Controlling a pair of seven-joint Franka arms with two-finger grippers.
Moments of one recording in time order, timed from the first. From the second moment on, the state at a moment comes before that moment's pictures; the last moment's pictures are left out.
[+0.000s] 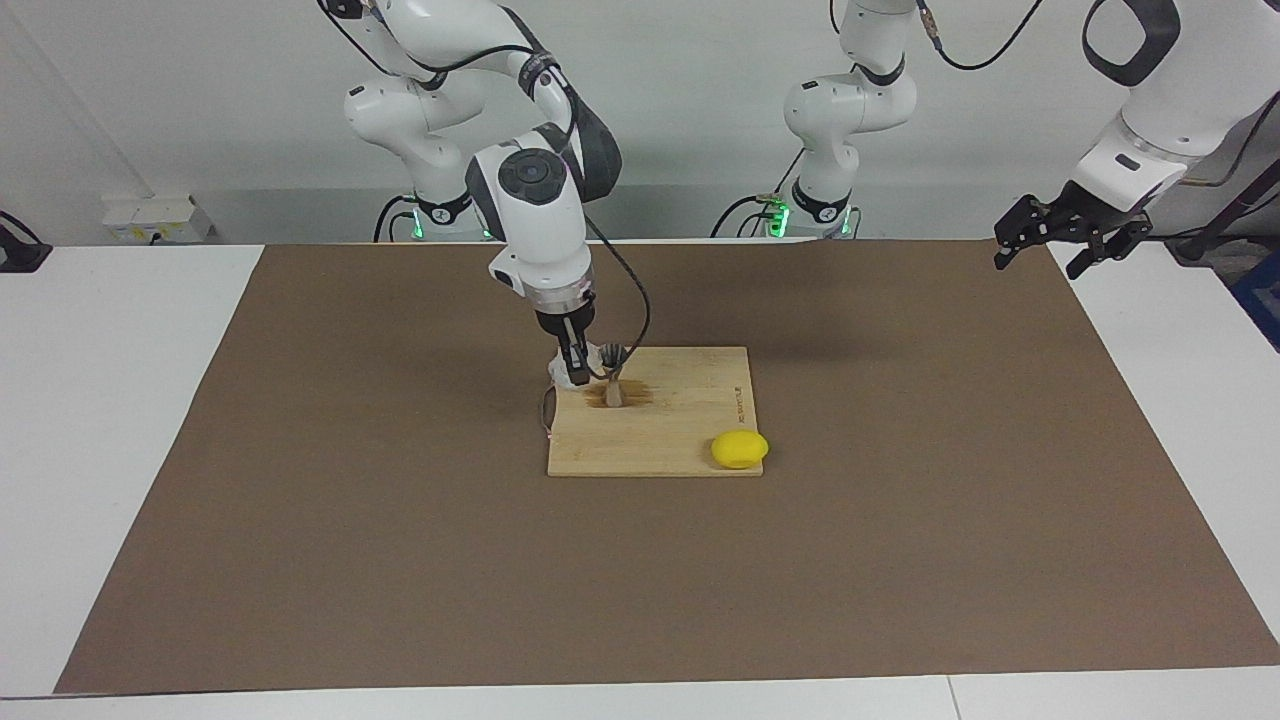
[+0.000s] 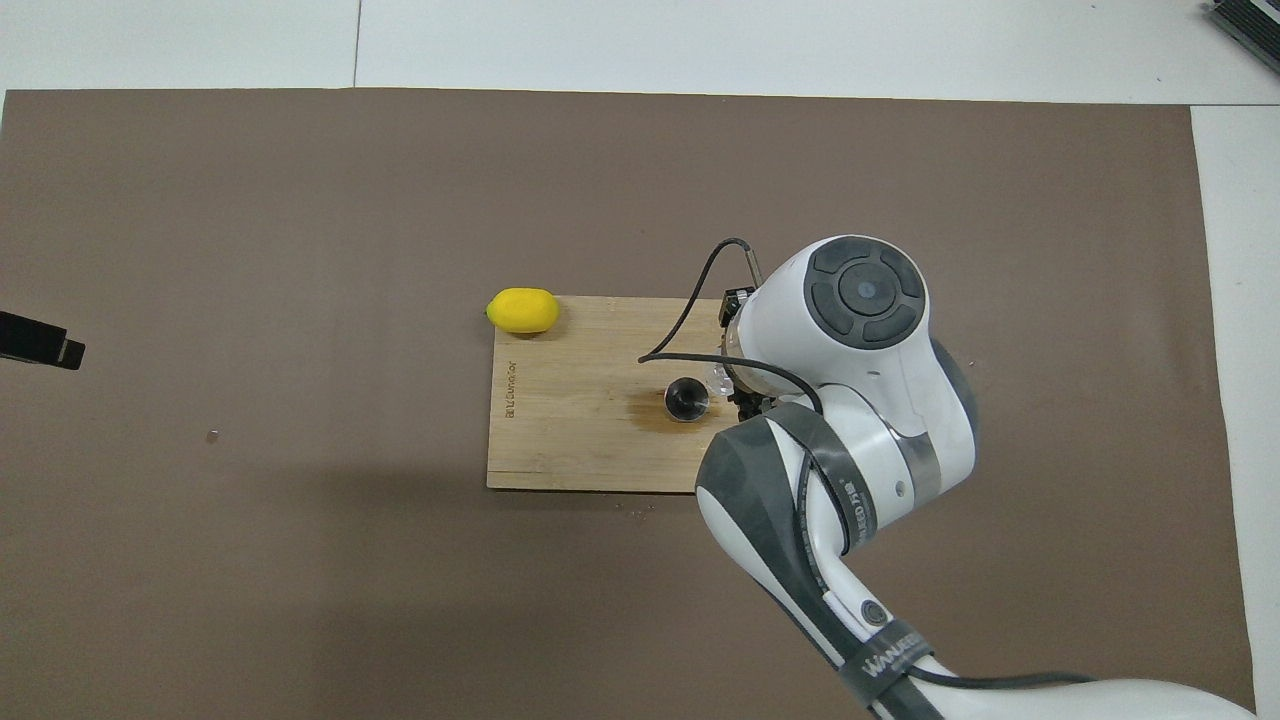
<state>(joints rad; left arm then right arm) 0.10 -0.01 -0.02 -1.61 -0.04 1.54 0.25 0.45 0.21 0.03 -1.81 0.05 2.06 1.86</state>
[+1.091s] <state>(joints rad) 0.08 -0.01 -0.03 -1.61 -0.02 1.55 0.14 0.57 0.20 0.03 -1.80 -0.23 1.99 1.90</state>
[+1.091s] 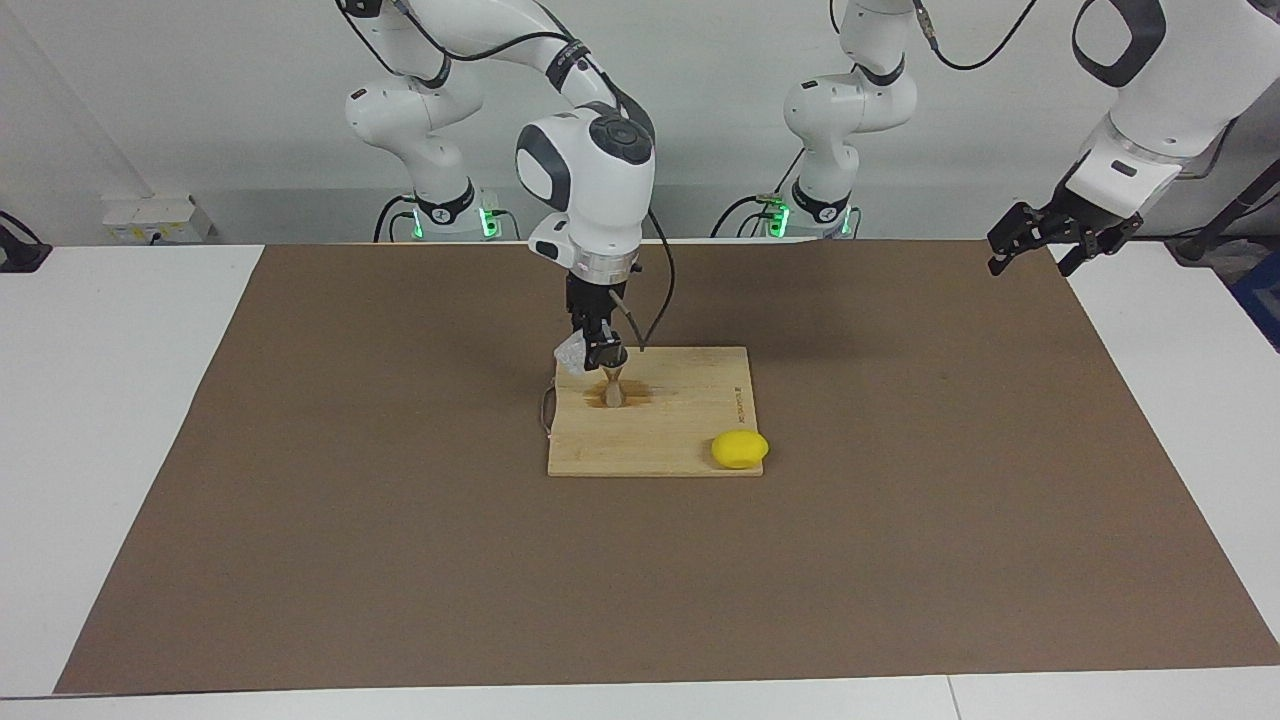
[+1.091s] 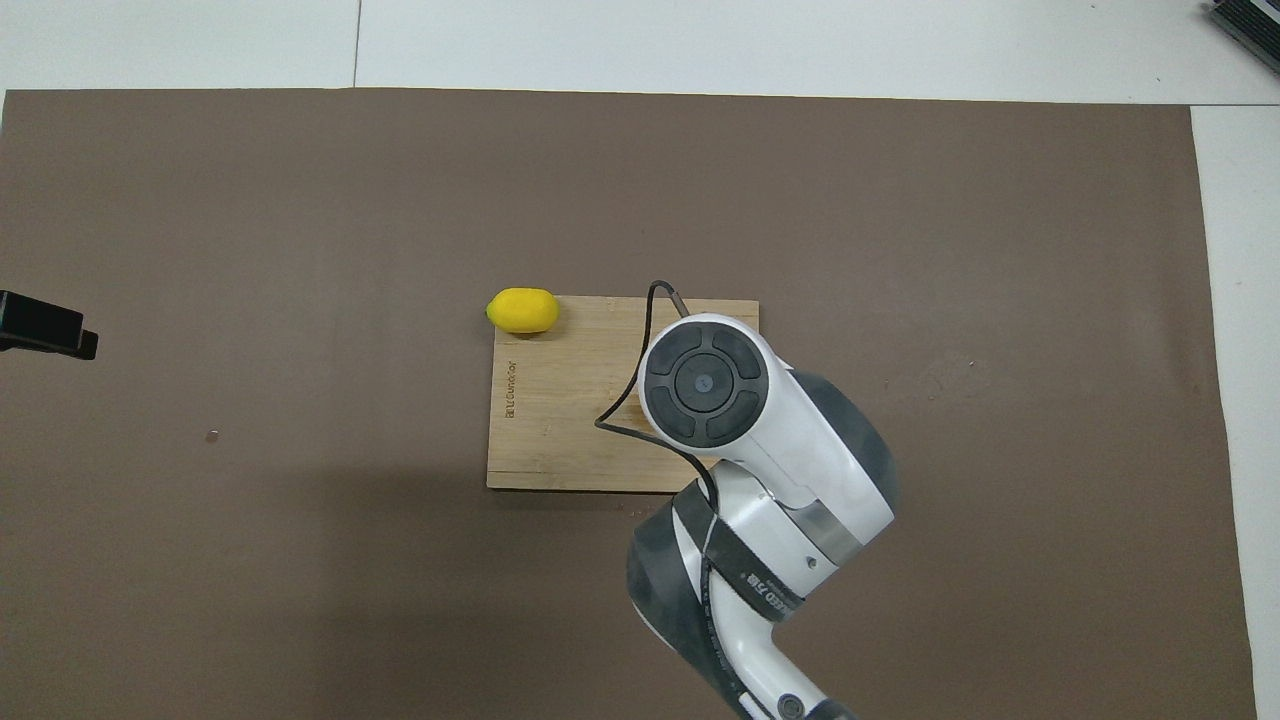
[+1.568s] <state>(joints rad) 0.06 -0.02 0.00 -1.61 -0.02 1.55 0.12 0.58 0.20 0.03 -1.80 -0.26 1.98 1.90</state>
